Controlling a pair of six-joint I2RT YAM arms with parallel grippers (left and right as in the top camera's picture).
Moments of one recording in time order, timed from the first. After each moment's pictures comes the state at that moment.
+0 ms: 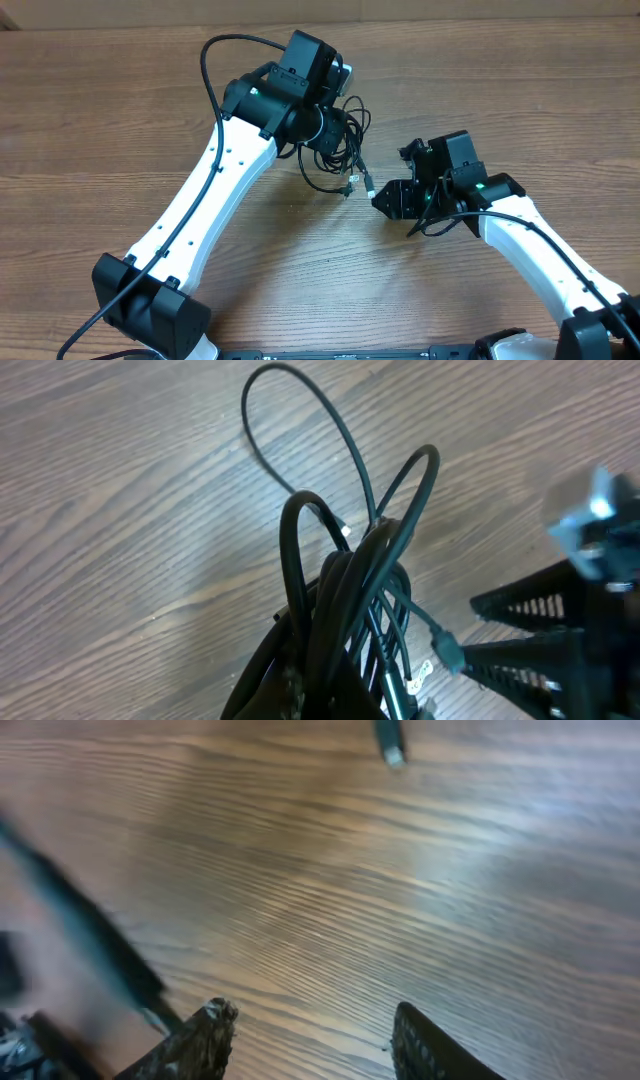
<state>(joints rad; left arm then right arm) -0.50 1.78 1.78 -1.09 0.14 -0.11 0.30 1.44 0.89 -0.57 -0.49 0.26</state>
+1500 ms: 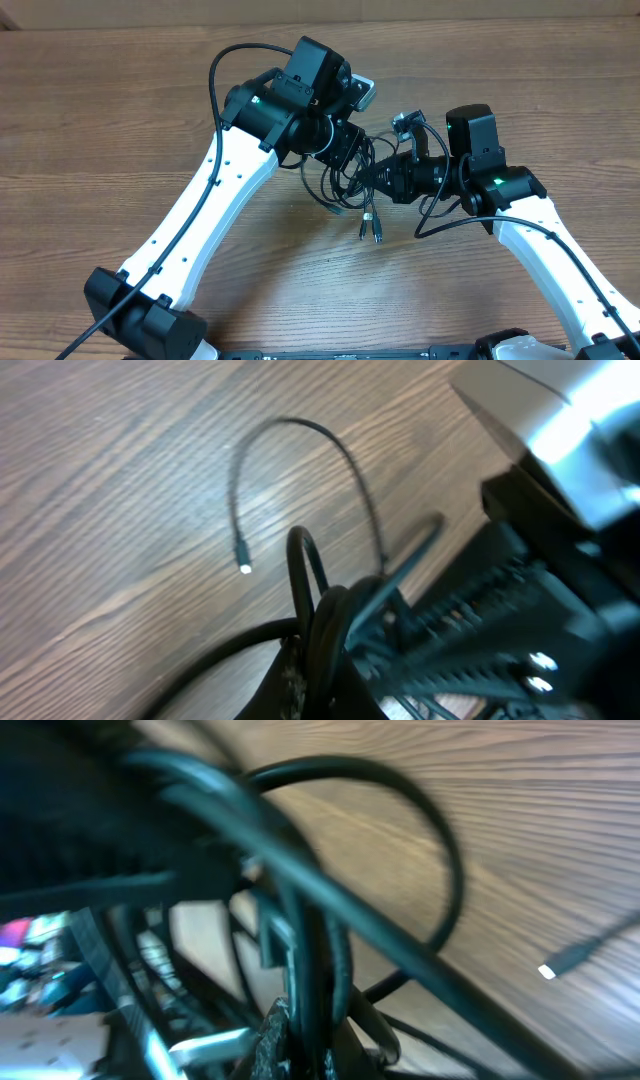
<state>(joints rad) -0.54 1.74 1.78 -1.12 0.31 -0.04 0.27 1.38 0.97 -0.42 -0.92 0.18</state>
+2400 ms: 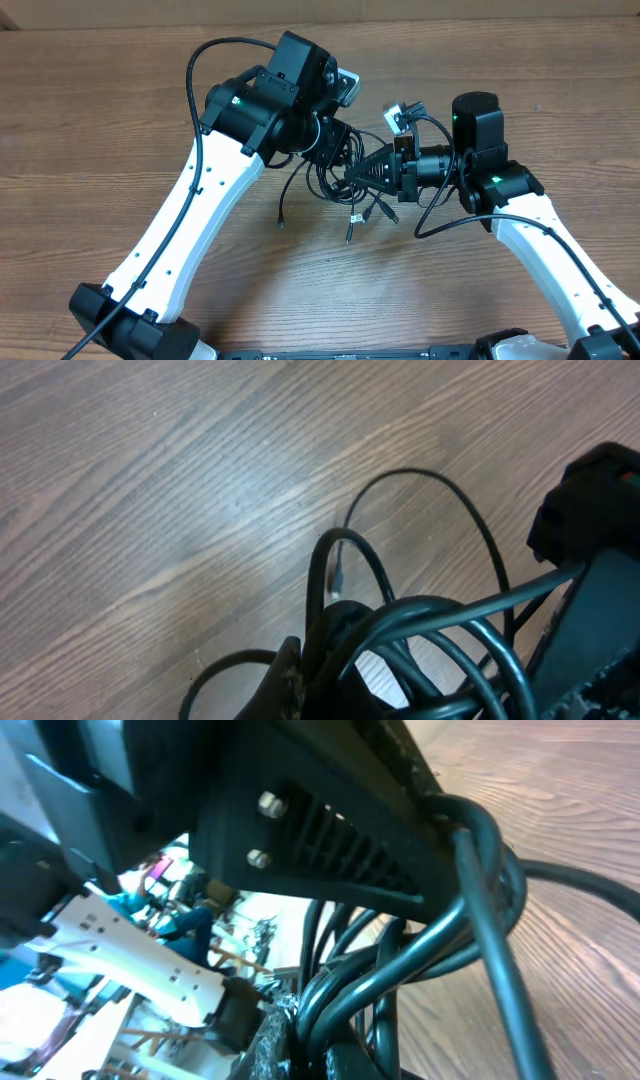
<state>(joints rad) -0.51 1.70 1.81 -1.19 0.26 -0.04 0.27 1.40 0.96 -0.13 -1.28 0.18</state>
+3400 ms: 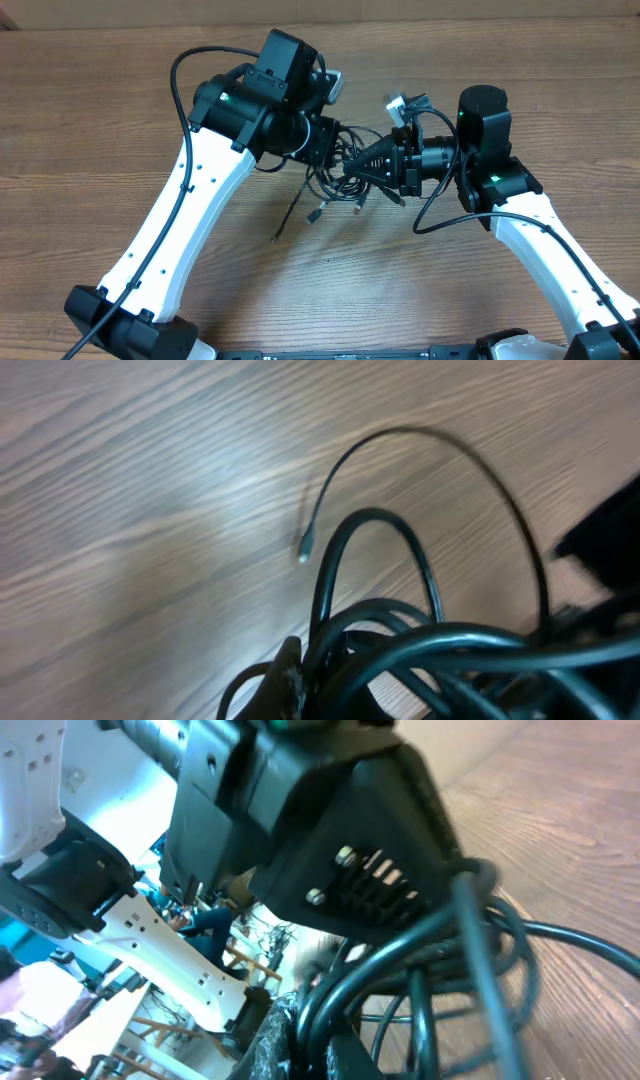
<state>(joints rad) -0.47 1.70 1.82 -1.27 0.27 -0.19 0.26 1.41 0.96 0.09 -1.35 0.31</state>
